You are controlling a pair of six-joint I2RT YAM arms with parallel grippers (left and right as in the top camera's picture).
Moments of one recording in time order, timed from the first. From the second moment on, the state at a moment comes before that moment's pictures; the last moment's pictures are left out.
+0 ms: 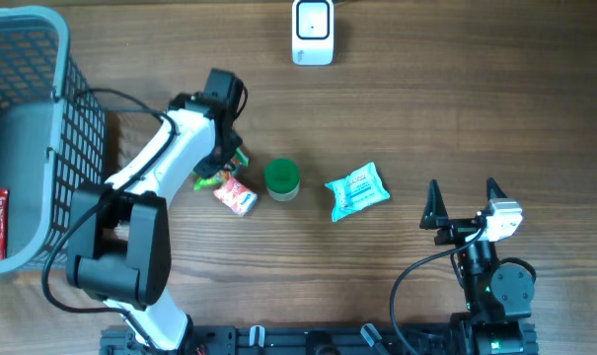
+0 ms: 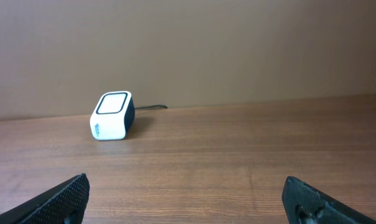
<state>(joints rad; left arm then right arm) -0.25 1.85 1.25 -0.88 -0.24 -1.10 0.06 0.02 0.01 0.00 0.00 0.11</state>
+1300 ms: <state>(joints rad) -0.20 1.66 1.21 -0.87 -0.18 -0.88 0.06 0.02 0.01 0.00 0.00 0.11</state>
